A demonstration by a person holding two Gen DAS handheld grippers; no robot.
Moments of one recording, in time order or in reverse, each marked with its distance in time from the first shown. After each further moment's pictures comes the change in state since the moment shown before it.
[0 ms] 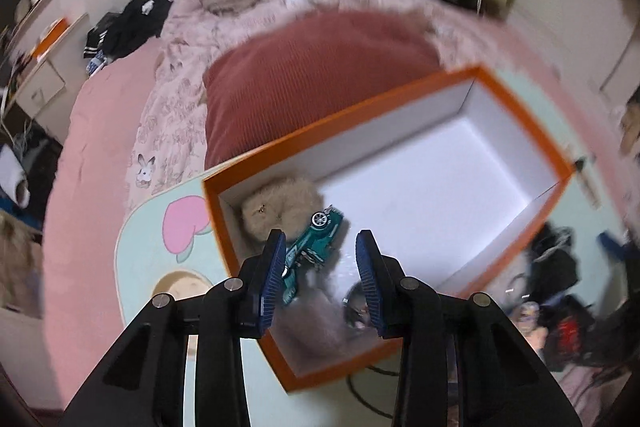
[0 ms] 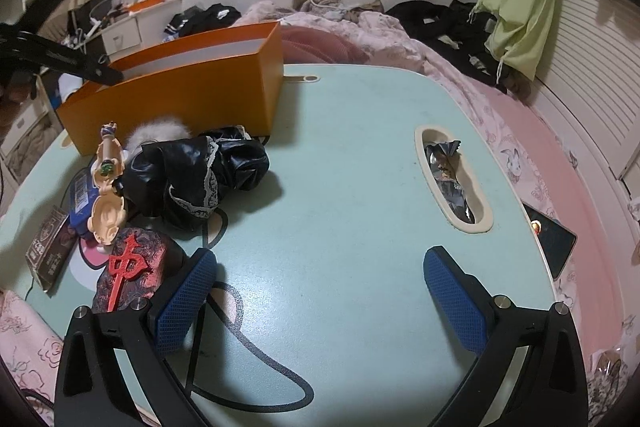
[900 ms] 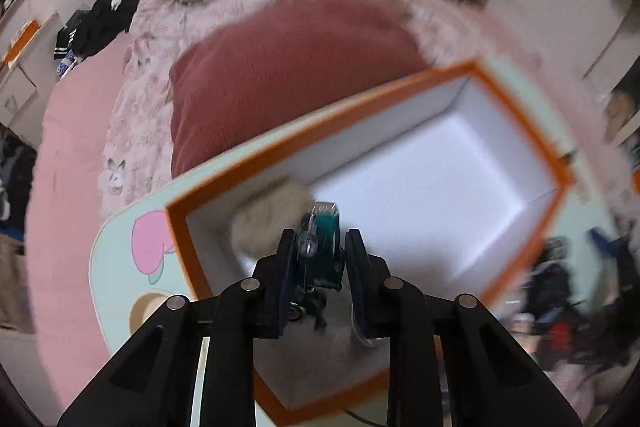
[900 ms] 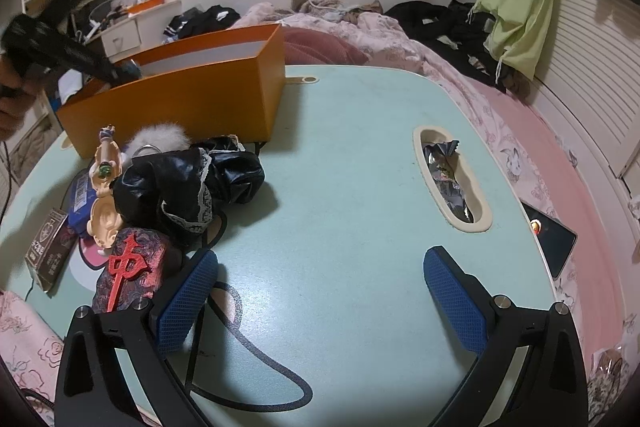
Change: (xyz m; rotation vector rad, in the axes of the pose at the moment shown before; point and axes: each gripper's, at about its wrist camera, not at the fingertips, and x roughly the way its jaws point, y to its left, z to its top) left arm -0.013 -0.008 0.005 0.001 -0.019 -0.155; right arm -0.001 -0.001 0.002 0.004 -0.002 0.000
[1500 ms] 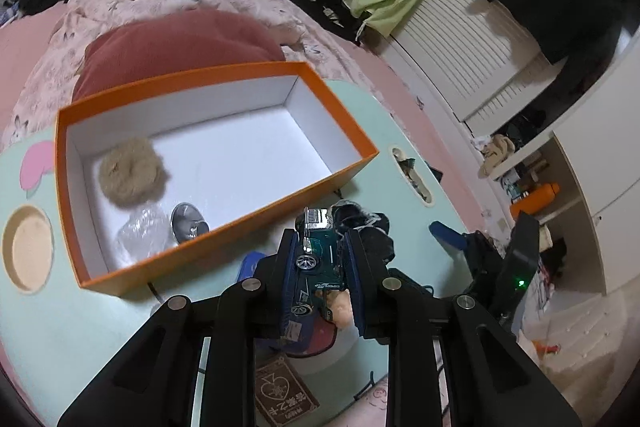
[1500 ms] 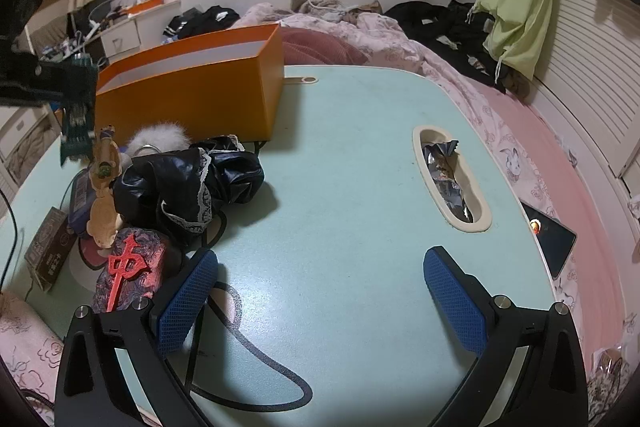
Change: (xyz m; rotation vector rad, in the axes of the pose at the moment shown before) left arm -0.039 -0.038 -0.060 -0.108 -0.095 -0.427; right arm 0.000 -0.001 -0.001 0.000 -0.002 0.001
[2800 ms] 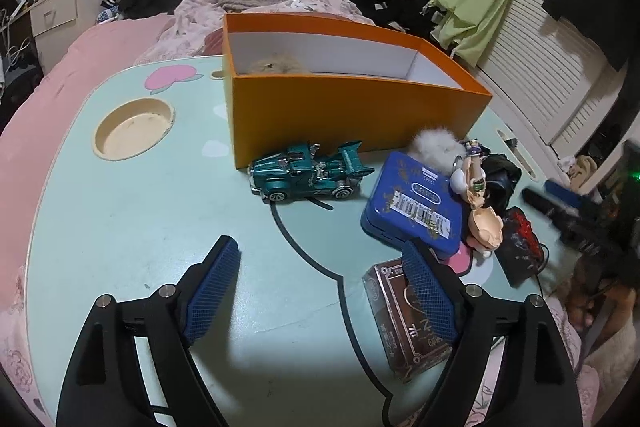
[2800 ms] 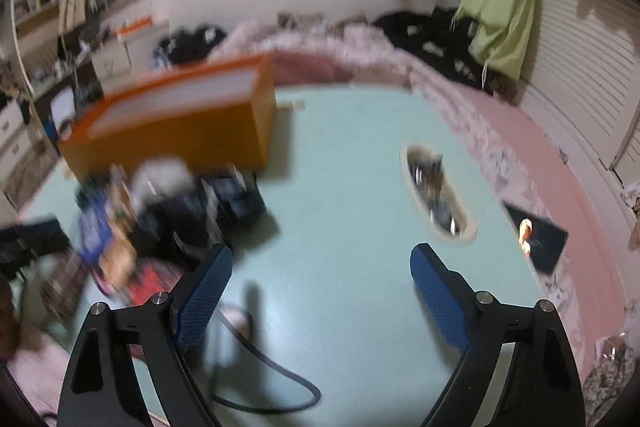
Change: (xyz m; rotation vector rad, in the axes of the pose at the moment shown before) left arm -0.002 0.046 -0.110 -0.078 -0.198 0.340; right arm -0.020 -0.004 0.019 0.068 -0.085 -0.007
